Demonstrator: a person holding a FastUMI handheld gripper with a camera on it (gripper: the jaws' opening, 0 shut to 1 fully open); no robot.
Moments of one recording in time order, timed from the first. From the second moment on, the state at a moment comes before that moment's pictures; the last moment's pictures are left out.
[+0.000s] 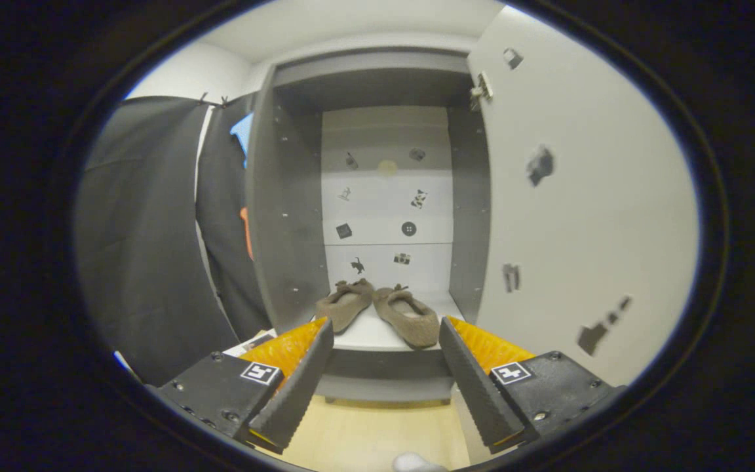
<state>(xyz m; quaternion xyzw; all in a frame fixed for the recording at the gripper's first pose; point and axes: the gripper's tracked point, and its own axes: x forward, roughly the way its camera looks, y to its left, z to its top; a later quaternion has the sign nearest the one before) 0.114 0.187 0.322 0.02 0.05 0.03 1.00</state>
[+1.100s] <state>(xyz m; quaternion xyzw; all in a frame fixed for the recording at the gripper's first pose) -0.062 -0.155 0.346 0.05 -0.01 -0.05 1.00</state>
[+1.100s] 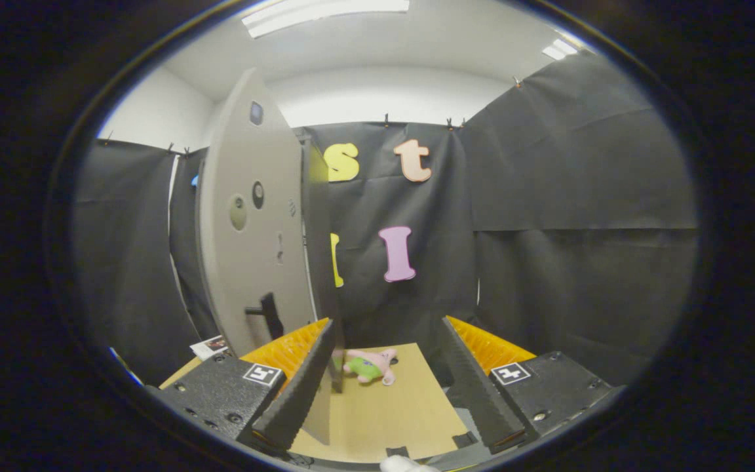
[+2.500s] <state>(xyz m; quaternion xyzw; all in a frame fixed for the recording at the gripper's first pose) -0.004 -0.003 0.325 0.01 0.04 0.00 1.00</state>
